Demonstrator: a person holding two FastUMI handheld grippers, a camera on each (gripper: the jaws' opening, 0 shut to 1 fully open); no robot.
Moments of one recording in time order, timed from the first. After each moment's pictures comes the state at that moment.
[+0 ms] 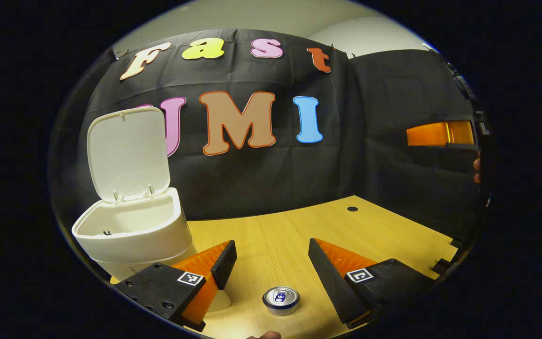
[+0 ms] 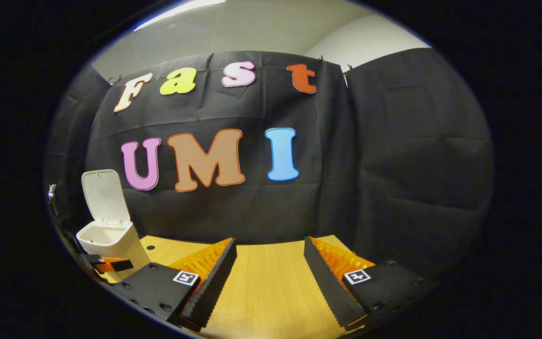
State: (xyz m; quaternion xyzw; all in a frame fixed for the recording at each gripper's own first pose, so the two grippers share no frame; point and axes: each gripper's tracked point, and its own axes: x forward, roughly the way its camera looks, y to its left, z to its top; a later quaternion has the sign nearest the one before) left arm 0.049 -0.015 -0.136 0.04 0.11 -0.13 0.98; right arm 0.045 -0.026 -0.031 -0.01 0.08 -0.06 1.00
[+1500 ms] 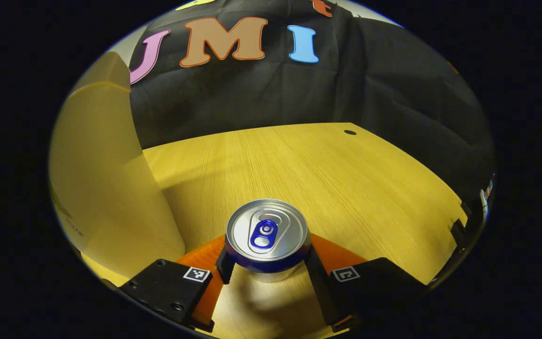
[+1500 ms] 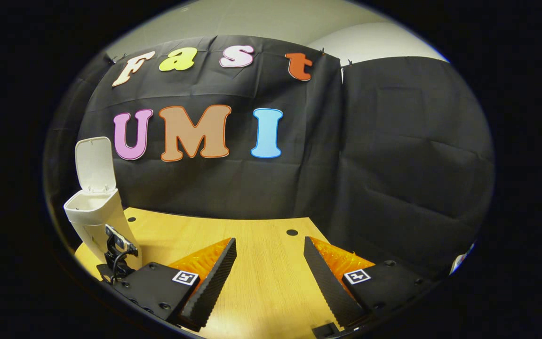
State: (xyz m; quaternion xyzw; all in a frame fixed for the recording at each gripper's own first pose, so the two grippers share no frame) left arm 0.044 -0.027 -0.308 0.03 0.31 -0.15 0.94; right arm 0.002 -0.057 -0.065 -0.05 0.14 -0.10 0.98
